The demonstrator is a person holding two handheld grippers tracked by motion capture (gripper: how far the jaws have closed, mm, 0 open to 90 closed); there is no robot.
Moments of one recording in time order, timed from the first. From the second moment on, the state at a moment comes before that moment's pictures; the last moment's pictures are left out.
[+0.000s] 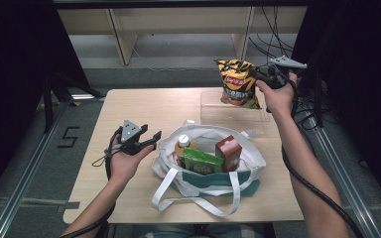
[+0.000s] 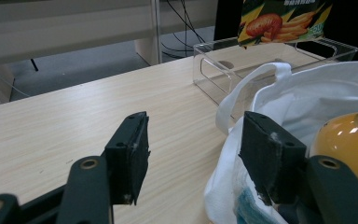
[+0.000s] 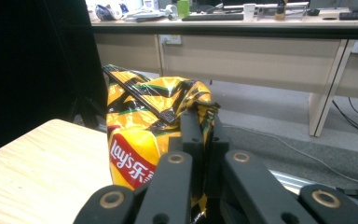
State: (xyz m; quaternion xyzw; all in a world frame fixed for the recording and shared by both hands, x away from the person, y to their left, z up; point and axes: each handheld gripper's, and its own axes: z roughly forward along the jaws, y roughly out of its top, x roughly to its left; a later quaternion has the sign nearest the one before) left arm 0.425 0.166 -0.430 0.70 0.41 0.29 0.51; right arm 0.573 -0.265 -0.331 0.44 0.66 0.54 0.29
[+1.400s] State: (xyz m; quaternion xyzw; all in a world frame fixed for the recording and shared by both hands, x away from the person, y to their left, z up) left arm 0.422 0.166 -0.430 0.70 0.41 0.29 0.51; right arm 0.603 -0.273 -0.379 0.51 0.64 0.51 0.26
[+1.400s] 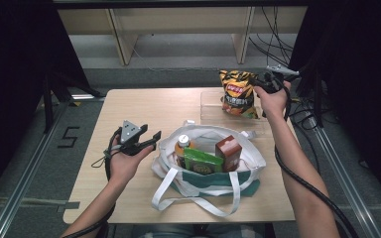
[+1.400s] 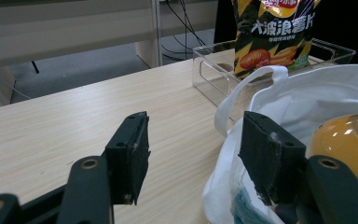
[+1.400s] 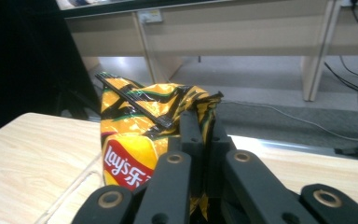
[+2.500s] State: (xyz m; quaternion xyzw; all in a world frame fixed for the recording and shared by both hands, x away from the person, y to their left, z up) left arm 0.421 0.164 -0.429 0.70 0.40 0.29 0.51; right arm 0.603 -0.305 -0.379 0.56 0.64 0.43 0.30
